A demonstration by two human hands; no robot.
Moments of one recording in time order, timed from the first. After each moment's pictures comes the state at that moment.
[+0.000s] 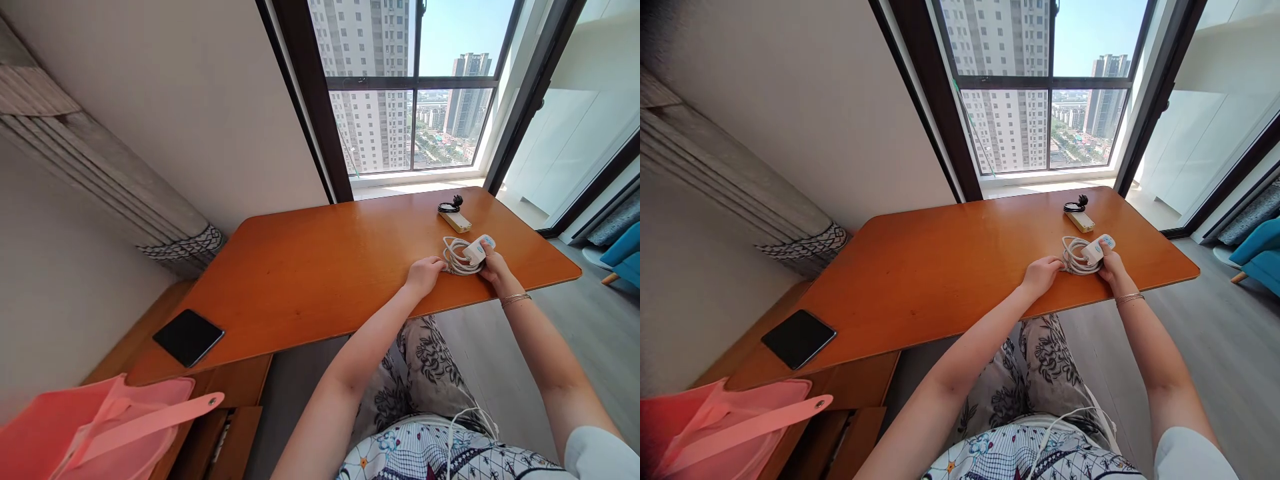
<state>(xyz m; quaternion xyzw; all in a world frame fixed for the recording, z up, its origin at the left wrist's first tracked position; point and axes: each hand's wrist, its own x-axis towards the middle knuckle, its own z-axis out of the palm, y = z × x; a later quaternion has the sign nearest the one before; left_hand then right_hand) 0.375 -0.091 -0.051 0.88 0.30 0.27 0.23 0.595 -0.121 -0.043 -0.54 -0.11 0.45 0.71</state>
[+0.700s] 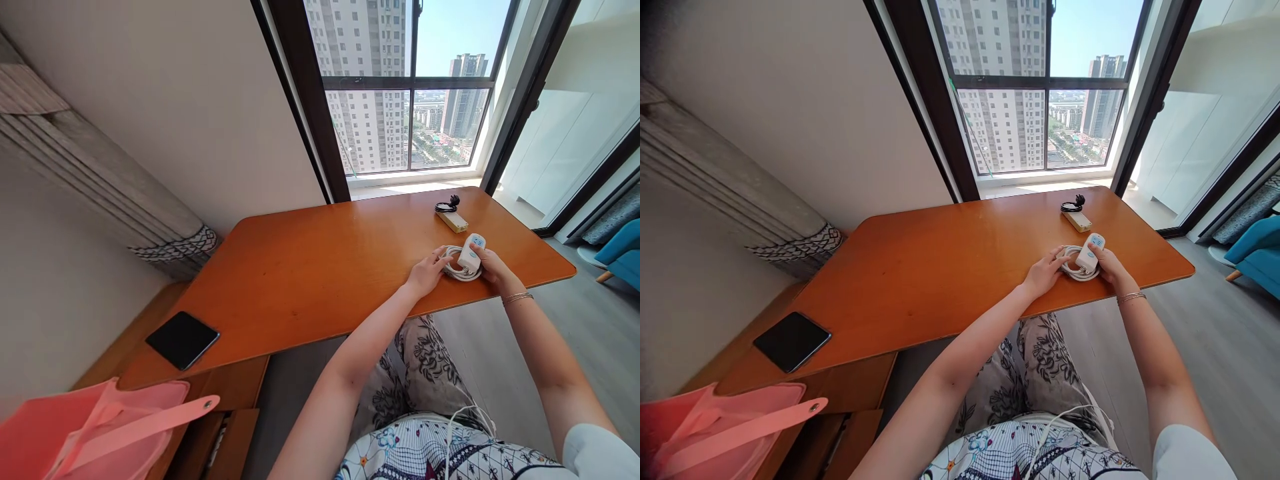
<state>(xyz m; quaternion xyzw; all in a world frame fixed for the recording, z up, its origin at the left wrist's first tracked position) 0.383 -0.088 -0.059 0.90 0.26 0.27 0.23 0.590 -0.138 -0.029 -0.58 -0.18 0.50 0.61</state>
